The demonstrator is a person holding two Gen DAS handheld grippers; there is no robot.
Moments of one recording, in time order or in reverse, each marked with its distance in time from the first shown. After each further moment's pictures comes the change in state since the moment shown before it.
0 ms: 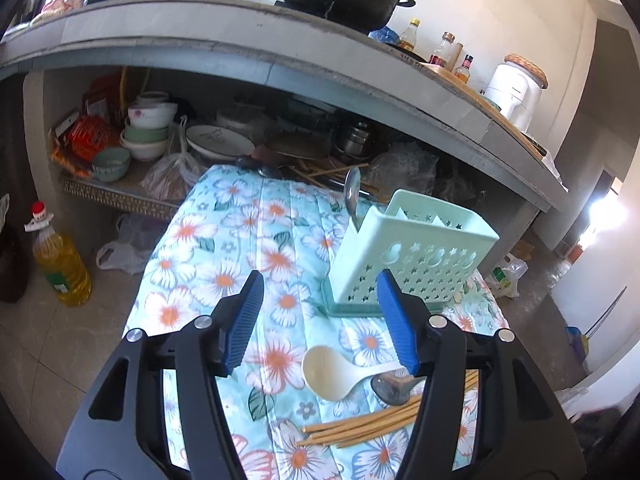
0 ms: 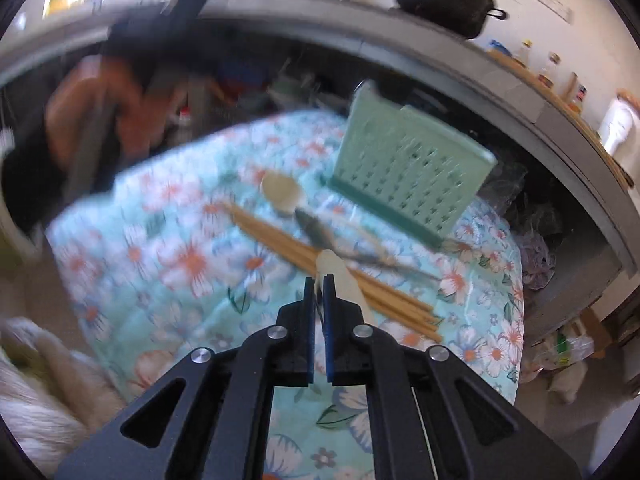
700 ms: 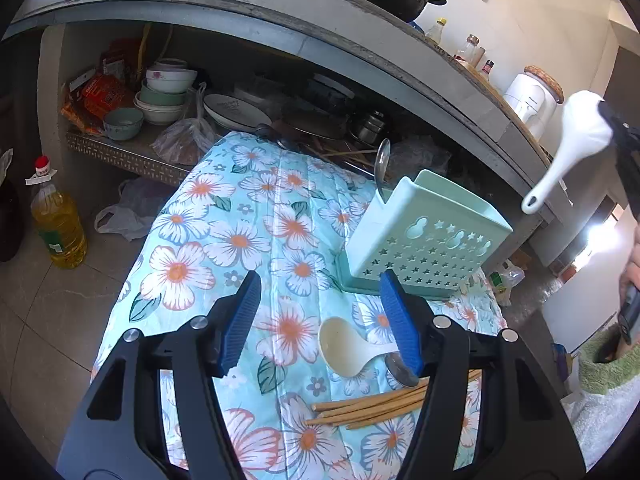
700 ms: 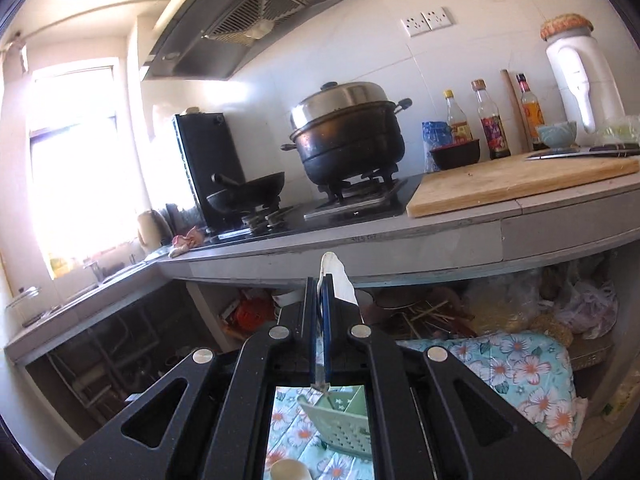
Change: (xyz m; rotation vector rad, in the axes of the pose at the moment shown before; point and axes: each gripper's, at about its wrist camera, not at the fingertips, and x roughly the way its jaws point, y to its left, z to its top) left arm 0.005 0.025 -0.022 -0.101 0.042 -0.002; right arm -0.019 -0.198 0.164 0.500 -0.542 0.232
